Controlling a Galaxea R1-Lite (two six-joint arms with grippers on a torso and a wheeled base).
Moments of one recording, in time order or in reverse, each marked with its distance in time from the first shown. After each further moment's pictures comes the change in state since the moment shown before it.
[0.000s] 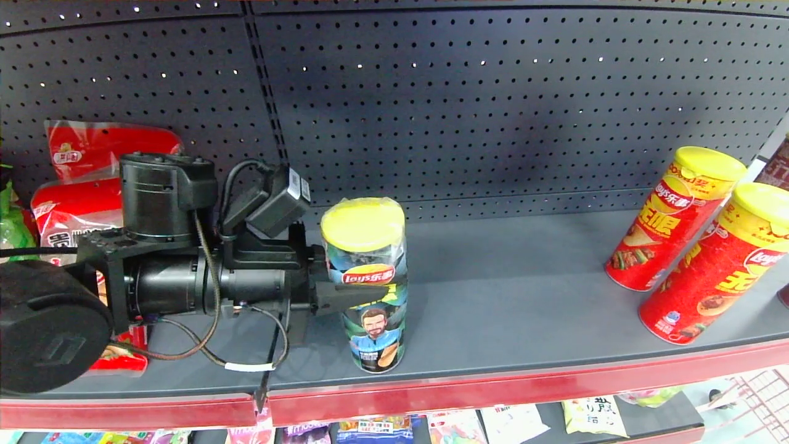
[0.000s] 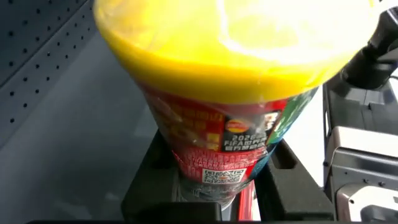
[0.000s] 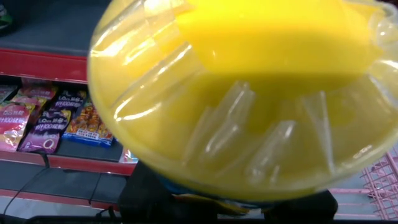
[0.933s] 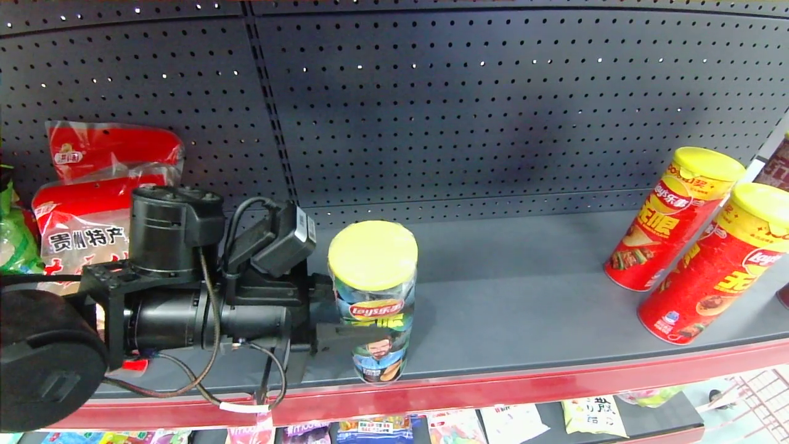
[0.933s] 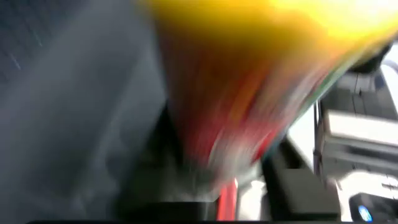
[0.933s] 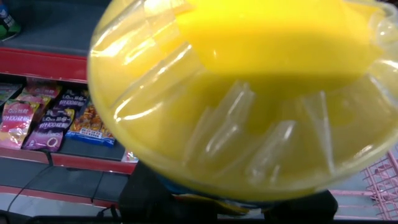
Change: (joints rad) left arm -0.029 -0.011 0.102 0.010 0.031 0.024; right arm 0.002 0.013 -0.008 -0.001 0.014 -0.001
